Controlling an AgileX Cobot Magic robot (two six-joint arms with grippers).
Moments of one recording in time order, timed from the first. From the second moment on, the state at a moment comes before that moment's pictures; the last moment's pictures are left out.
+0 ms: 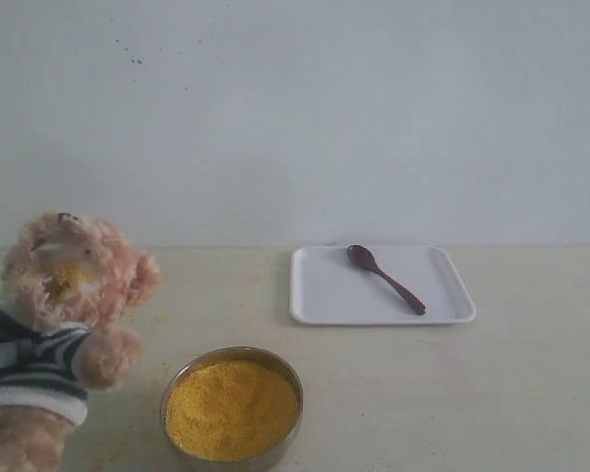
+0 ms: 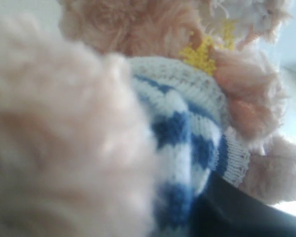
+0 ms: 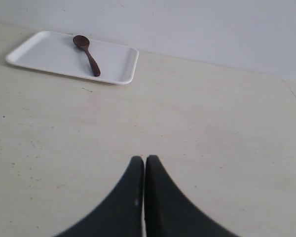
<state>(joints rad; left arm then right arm) 0.34 1.37 -0.42 -1.72 0.92 1.74 0.07 0.00 0.00 0.04 0.35 -0.19</state>
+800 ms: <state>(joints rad) 0.34 1.99 -0.66 -1.74 1.04 1.60 0.07 0.00 0.00 0.04 0.35 -0.19</state>
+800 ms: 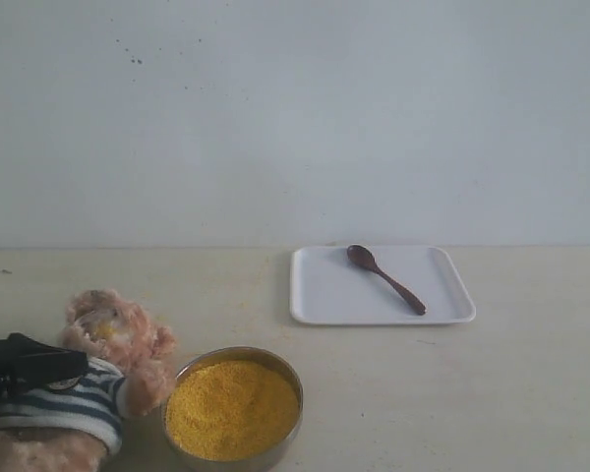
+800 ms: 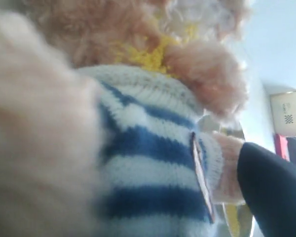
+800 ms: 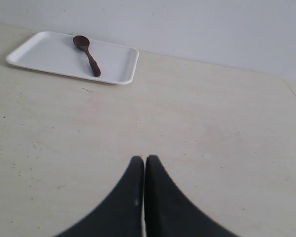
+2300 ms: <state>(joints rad) 0.37 0.91 -0.66 -1.03 0.35 0.58 0.07 0.00 0.00 0.04 0.35 -0.18</state>
